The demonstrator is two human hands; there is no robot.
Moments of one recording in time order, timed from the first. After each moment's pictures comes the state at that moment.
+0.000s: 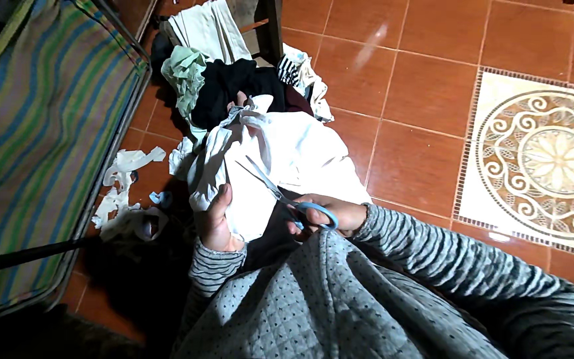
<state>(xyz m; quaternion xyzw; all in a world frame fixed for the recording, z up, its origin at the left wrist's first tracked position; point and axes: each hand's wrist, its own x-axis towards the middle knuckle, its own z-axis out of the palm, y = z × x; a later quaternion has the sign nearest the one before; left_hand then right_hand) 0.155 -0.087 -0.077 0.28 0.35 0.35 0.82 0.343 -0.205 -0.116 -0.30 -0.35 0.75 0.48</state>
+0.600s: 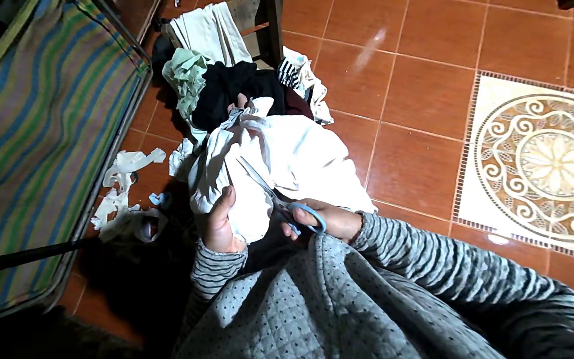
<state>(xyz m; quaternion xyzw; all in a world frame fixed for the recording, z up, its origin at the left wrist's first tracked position) 0.154 -0.088 -0.082 0.27 0.33 0.34 0.84 0.327 -0.203 -0.096 -0.39 -0.29 0.74 0.46</state>
